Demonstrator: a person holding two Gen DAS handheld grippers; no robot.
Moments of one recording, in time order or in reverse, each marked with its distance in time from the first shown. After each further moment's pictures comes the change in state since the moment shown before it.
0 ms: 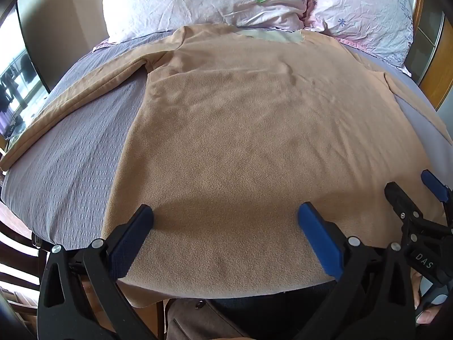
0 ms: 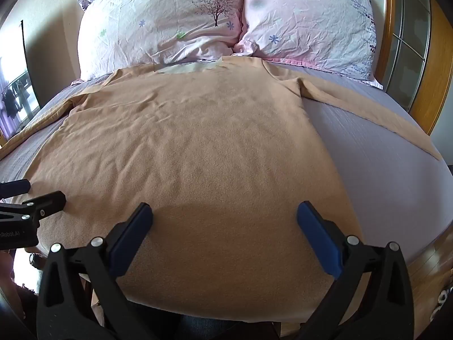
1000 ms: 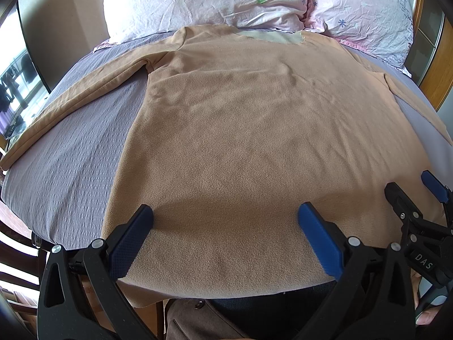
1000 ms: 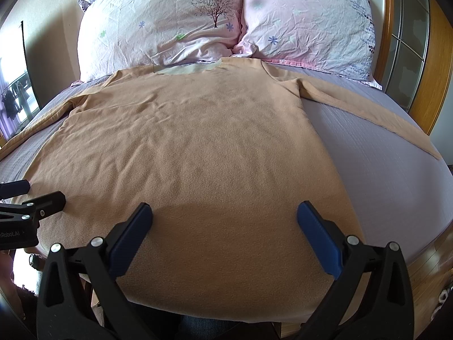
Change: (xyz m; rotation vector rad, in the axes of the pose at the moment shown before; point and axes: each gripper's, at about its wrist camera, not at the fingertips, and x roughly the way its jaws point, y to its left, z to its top) left arm 0.000 0.000 0.000 0.000 -0.004 0.000; right arm -0.003 -0.002 0.001 0.001 -0.005 0.000
